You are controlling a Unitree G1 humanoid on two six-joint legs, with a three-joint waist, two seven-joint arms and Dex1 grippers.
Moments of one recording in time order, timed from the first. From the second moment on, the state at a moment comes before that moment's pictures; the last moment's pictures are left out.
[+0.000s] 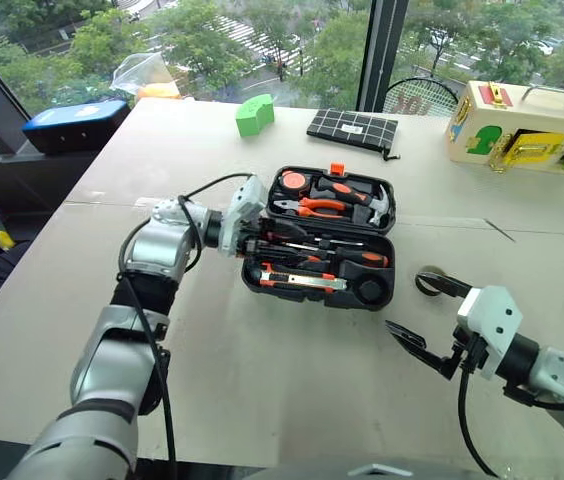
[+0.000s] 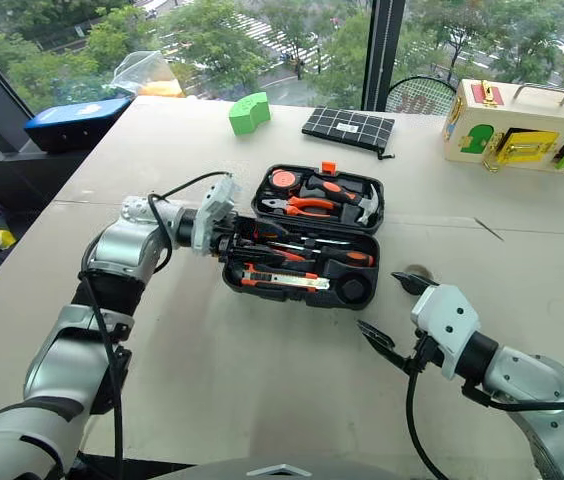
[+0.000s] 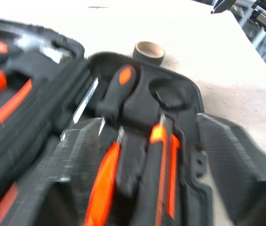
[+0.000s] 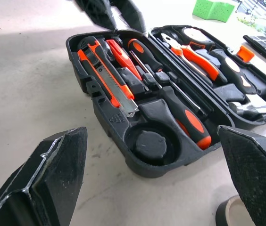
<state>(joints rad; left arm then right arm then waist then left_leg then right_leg) -0.71 0.56 -0.13 0.44 -0.28 0.37 -1.50 0.30 -0.66 -0.07 -0.82 0.35 0.40 0.63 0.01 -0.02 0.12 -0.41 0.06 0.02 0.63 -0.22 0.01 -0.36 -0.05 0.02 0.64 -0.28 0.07</state>
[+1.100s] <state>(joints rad) -0.49 0.48 -0.04 0.31 -0.33 0.21 -1.11 0.16 -0.62 -0.01 -0.76 0.32 0.41 0.64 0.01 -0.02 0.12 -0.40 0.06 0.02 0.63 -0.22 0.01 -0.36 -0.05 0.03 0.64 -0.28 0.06</state>
